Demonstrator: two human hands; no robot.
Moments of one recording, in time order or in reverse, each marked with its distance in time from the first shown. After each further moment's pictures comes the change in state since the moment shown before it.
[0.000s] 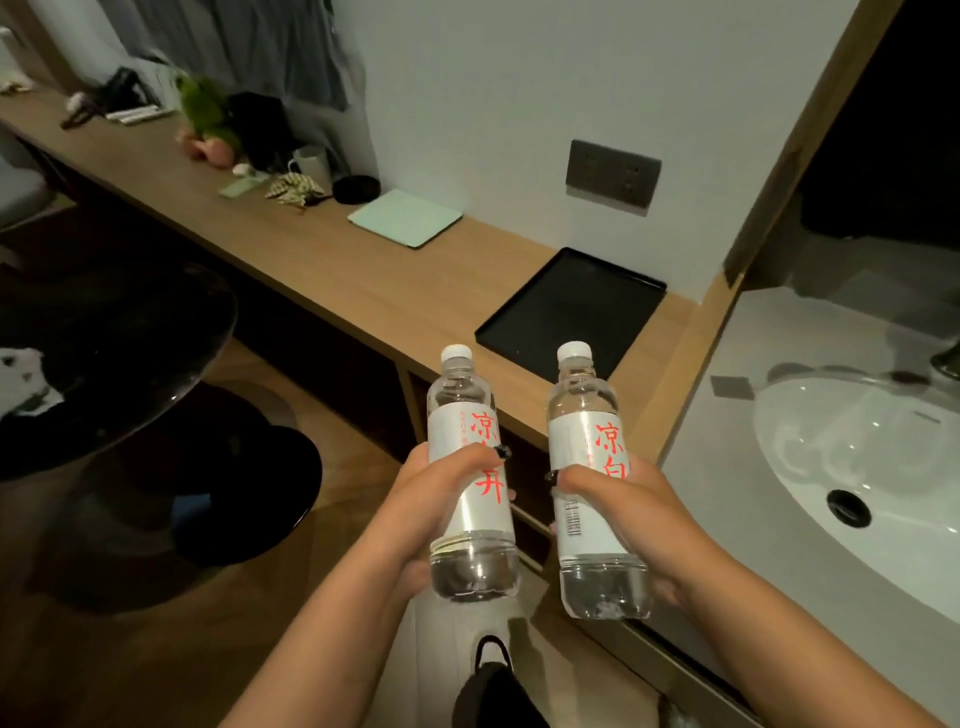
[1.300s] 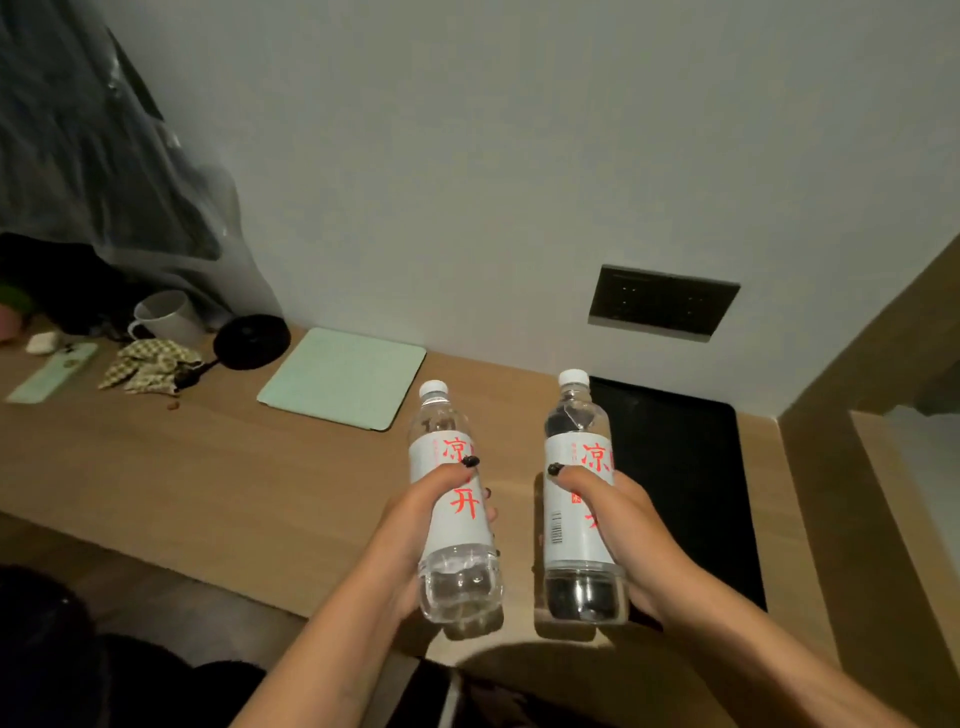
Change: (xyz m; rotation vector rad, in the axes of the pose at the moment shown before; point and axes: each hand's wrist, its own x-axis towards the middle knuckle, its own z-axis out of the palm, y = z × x) left_hand 0.373 0.276 -0.087 -0.032 -0.256 -0.197; right_hand 0.350 -0.189 0.119 0.271 0.308 0.052
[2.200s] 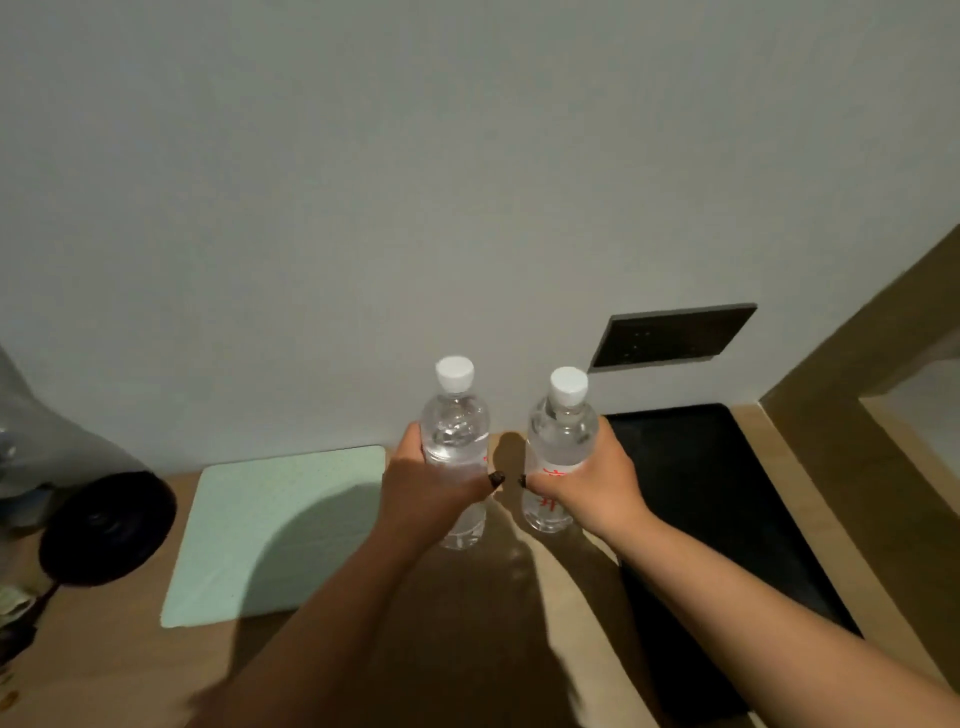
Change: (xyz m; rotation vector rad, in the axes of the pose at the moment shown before) left_hand 0.216 0.156 -0.006 0.956 -0.136 0.500; right_hand 0.186 -0.076 0.075 -0.310 0.556 -0.189
